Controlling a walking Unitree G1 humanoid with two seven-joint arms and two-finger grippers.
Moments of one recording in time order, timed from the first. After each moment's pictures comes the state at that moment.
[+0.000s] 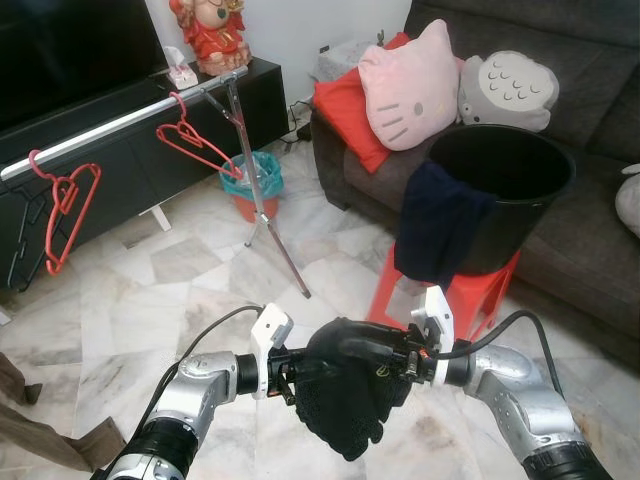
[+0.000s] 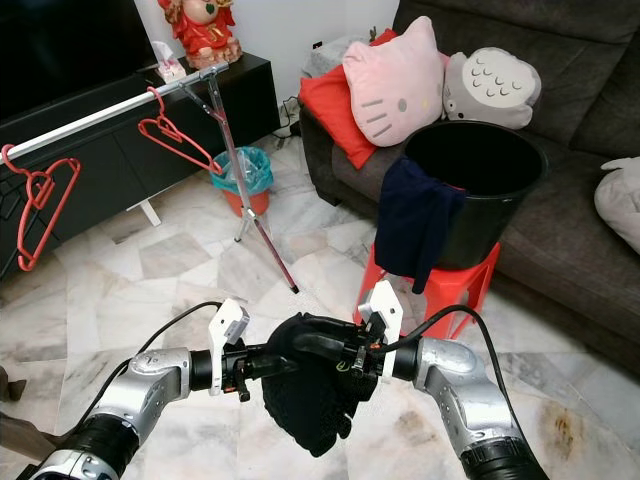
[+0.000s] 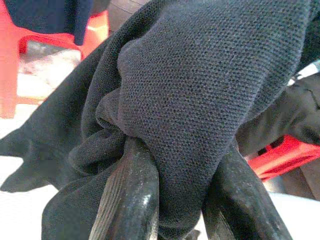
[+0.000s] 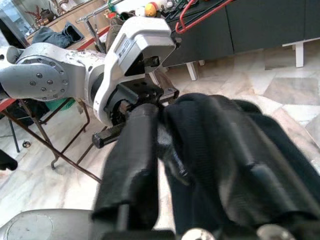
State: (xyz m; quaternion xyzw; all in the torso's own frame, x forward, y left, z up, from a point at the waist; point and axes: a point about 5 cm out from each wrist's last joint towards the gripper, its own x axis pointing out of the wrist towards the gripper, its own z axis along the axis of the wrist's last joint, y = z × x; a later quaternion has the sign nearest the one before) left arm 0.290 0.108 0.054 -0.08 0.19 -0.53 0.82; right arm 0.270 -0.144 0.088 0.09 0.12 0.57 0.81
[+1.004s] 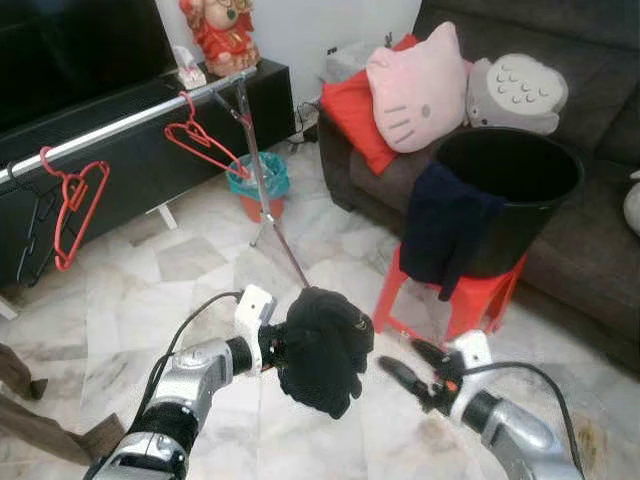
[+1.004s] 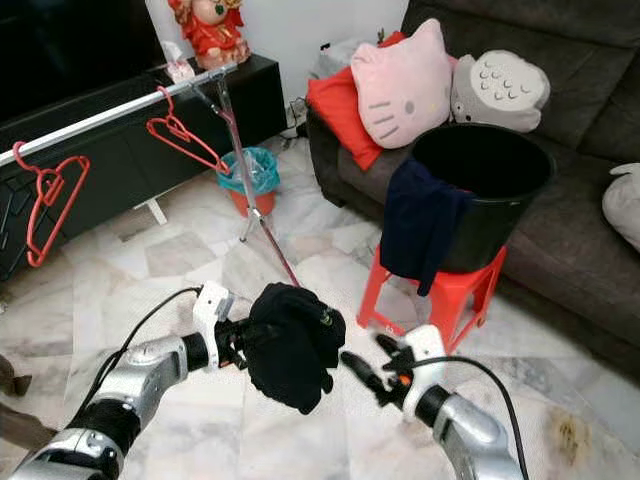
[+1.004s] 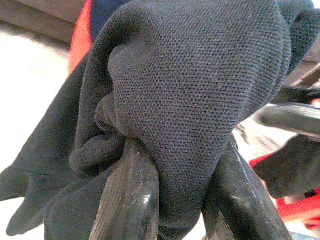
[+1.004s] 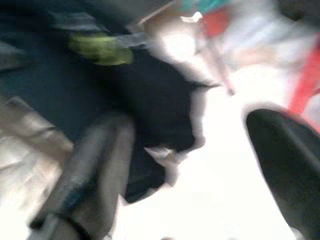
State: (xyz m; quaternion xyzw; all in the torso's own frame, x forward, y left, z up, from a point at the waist) left arm 0.311 0.123 0.057 -0.09 0.17 -0.45 0.87; right arm 0.241 -0.207 0.007 0.09 0.21 0.17 0.96
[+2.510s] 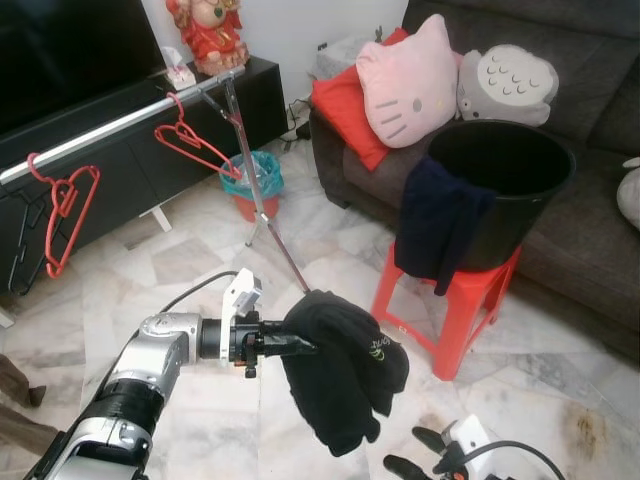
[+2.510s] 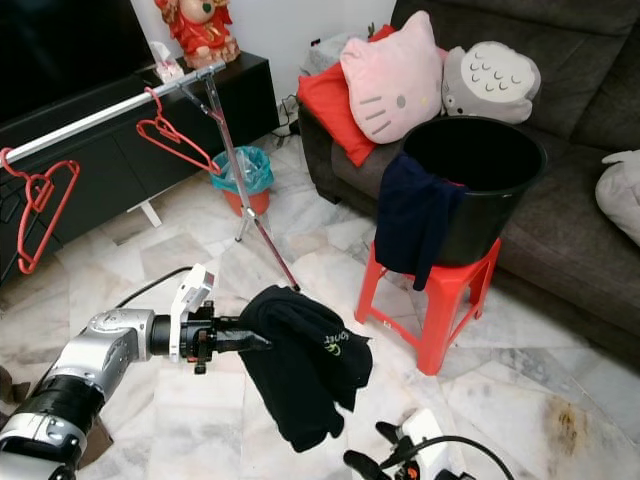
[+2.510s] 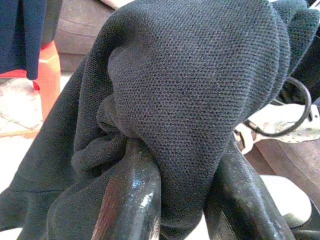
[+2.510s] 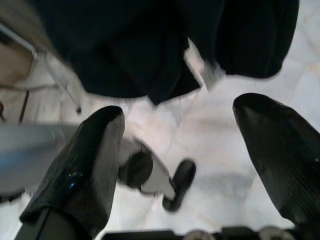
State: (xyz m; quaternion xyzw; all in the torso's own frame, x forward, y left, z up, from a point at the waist) left arm 0.306 0.143 0.107 -0.07 0.15 -0.64 0.75; right arm 0.174 -0.198 -0.030 0.07 0.27 0.35 0.90
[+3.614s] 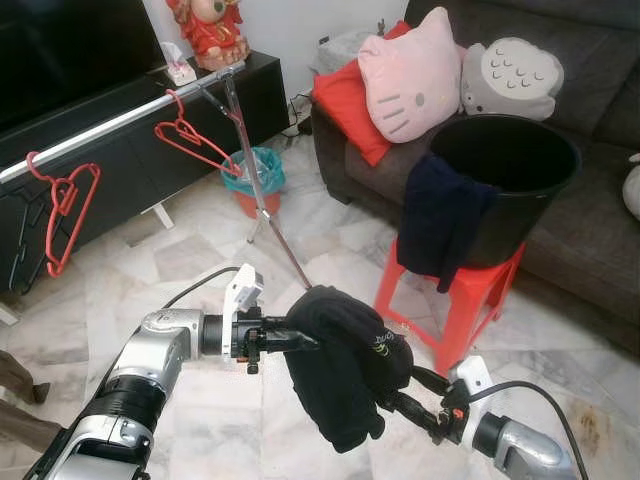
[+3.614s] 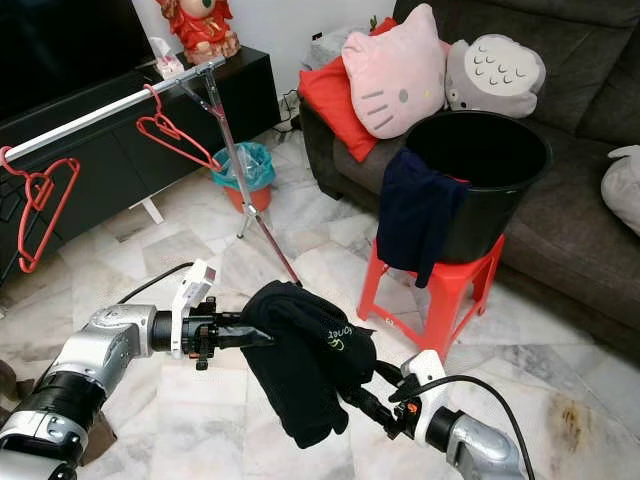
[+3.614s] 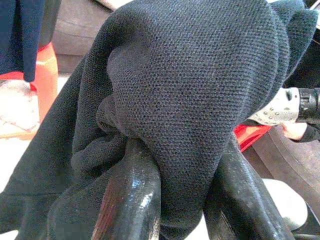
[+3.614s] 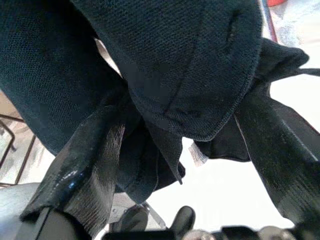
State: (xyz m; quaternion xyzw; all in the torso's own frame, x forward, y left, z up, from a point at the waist) left arm 0.306 0.139 0.114 -0.07 0.15 -0.65 0.74; right arm 0.231 -0.198 0.005 0.09 0.20 0.37 0.90
